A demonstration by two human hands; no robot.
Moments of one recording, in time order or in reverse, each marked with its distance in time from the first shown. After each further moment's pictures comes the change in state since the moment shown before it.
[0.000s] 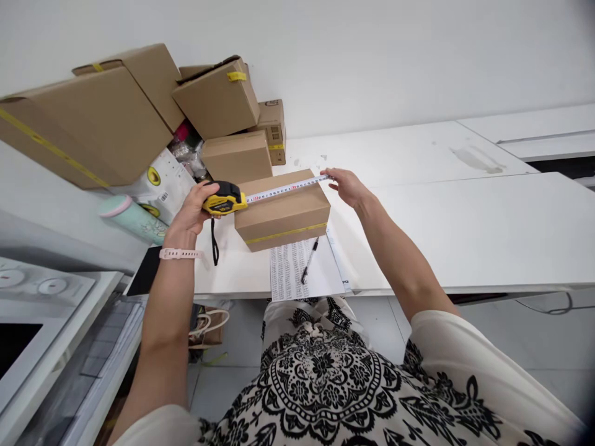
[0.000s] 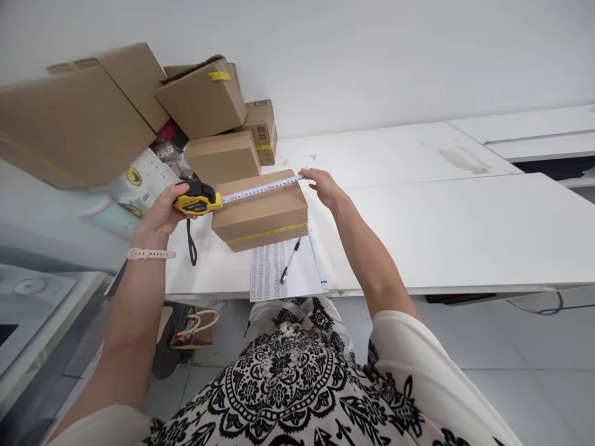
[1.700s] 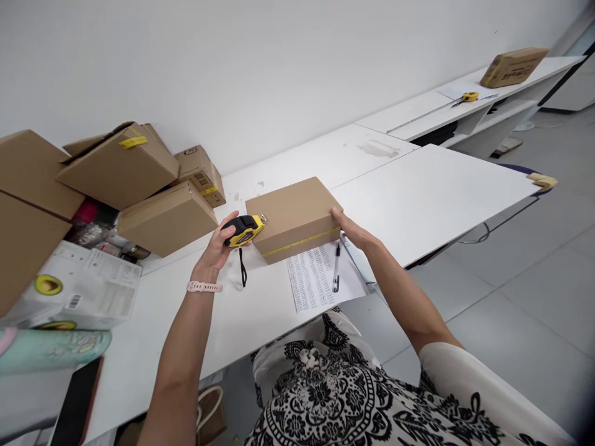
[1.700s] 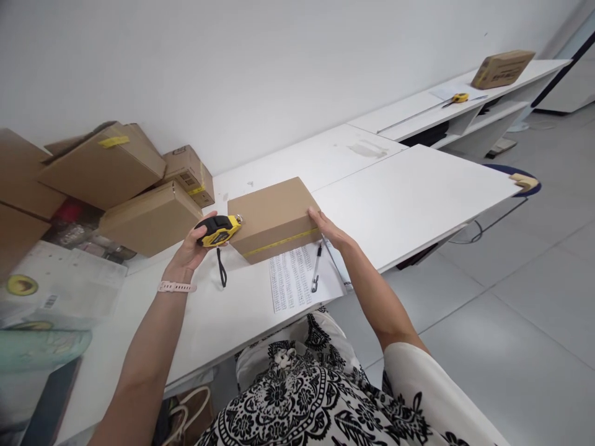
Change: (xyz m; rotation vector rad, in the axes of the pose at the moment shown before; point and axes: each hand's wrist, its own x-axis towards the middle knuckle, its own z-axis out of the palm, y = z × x) left_hand 0.042 -0.029 0.181 -0.182 -0.591 -0.091; right_hand -0.117 0.046 -0.146 -0.184 0.353 0.211
